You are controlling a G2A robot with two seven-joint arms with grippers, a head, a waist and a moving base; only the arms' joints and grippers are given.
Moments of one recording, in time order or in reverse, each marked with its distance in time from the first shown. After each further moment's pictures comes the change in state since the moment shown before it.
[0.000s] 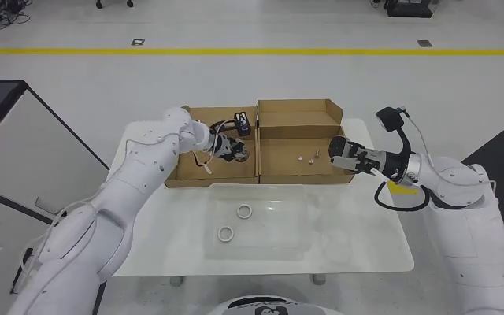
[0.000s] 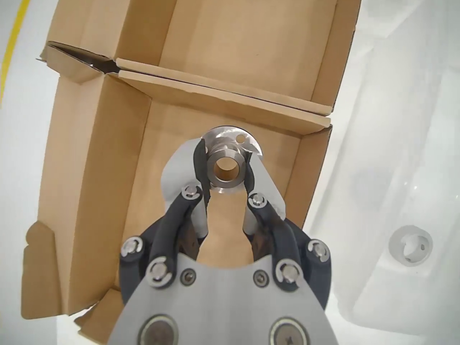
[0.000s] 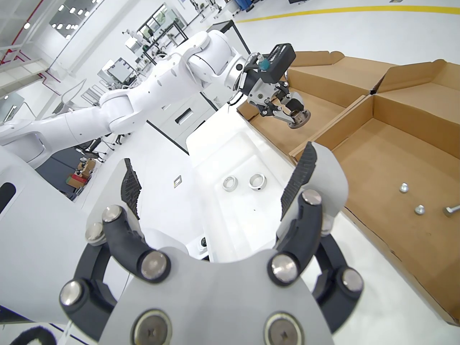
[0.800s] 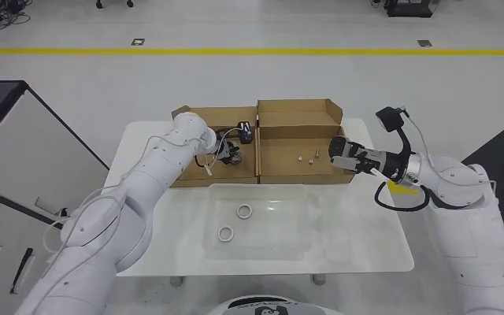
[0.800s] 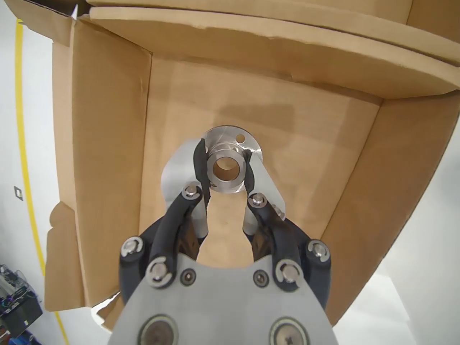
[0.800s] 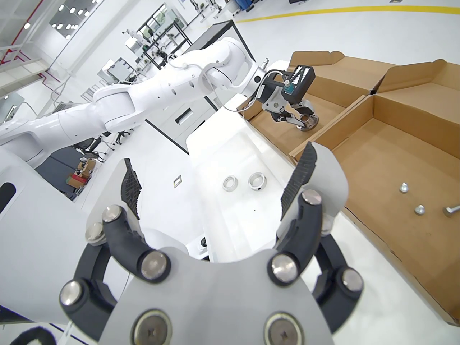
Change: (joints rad) left arm -0.081 -0.136 0.159 0.302 0.235 0.045 0.195; right arm 0.000 0.000 0.000 0.000 0.000 0.000 0.000
